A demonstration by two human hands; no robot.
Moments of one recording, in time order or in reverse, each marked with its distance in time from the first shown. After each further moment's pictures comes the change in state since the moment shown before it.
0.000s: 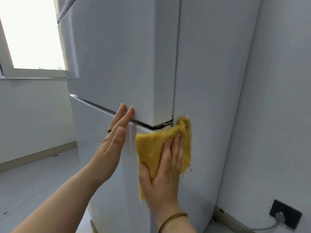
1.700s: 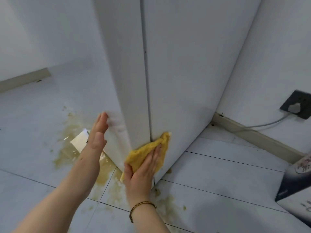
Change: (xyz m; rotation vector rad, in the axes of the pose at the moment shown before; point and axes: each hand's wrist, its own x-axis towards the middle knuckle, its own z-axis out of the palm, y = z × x) left_hand -0.203 -0.181 0.118 -0.180 0.217 -0.794; right_hand -0.351 0.099 0.068 -0.004 -0.110 0.564
